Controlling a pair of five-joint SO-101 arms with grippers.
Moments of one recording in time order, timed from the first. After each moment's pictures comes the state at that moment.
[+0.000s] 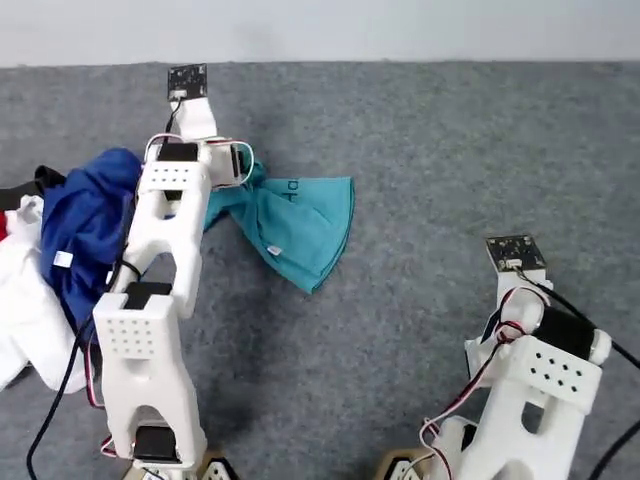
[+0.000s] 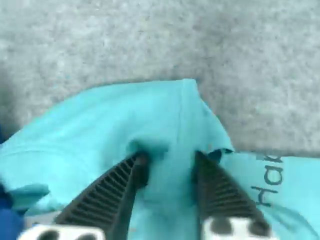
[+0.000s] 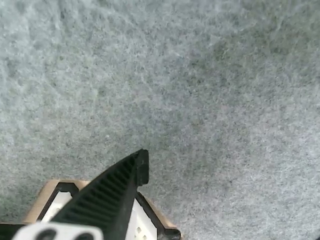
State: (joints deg) left arm -2.7 38.5 -19.7 53.8 16.3; right arm 22.6 -47.9 53.2 88.1 28.2
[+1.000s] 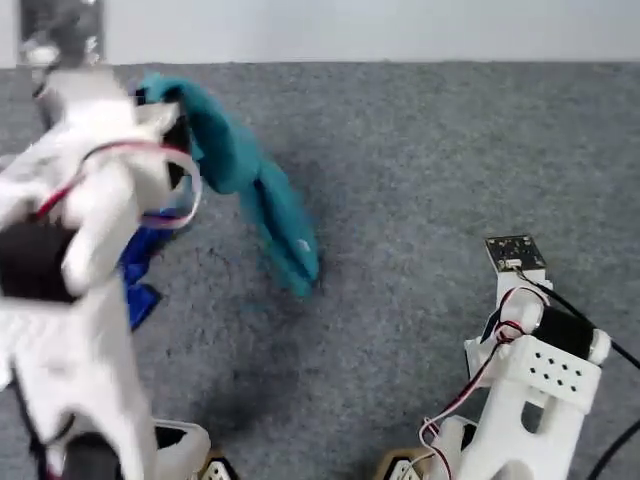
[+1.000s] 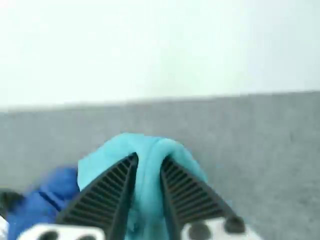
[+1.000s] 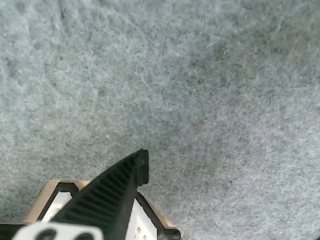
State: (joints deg) left arm 1.8 -22.6 -28.0 87.2 6.9; right arm 22.6 -47.9 53.2 88.1 28.2
